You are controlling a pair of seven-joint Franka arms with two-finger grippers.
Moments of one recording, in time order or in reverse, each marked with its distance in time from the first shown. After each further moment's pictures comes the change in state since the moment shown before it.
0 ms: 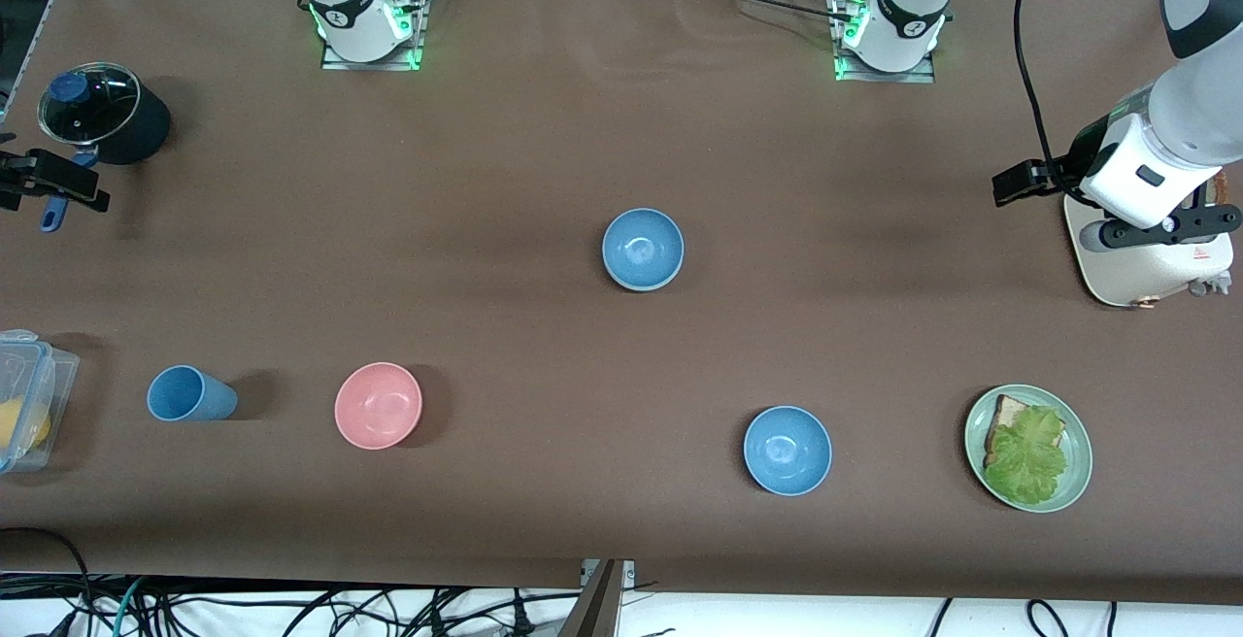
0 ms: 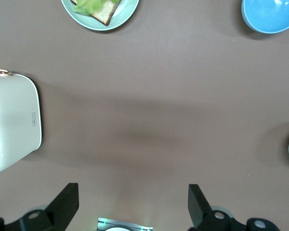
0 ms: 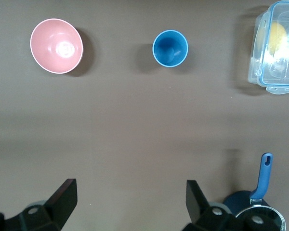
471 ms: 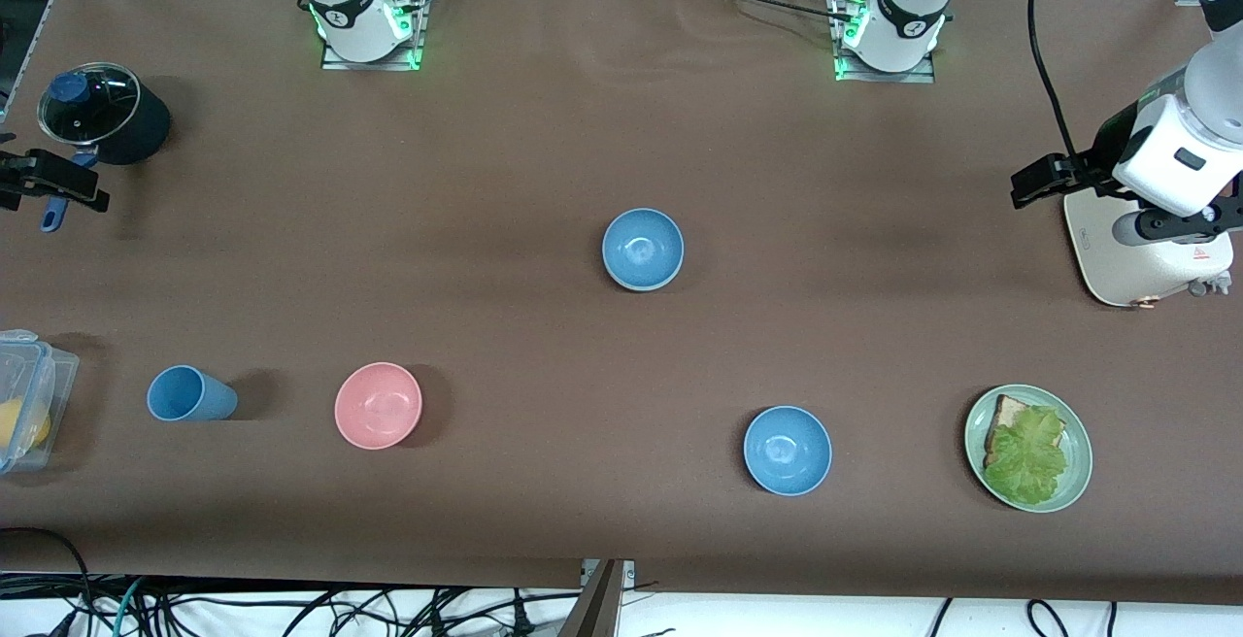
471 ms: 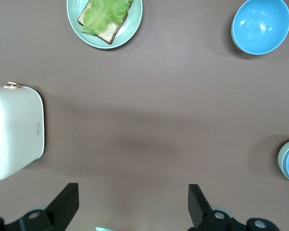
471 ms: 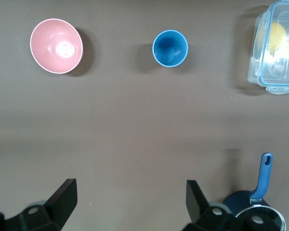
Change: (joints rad) left arm 0.000 -0.001 0.012 0.063 0.000 0.002 -0.004; right arm 0.000 0.000 0.000 0.000 0.000 0.000 0.000
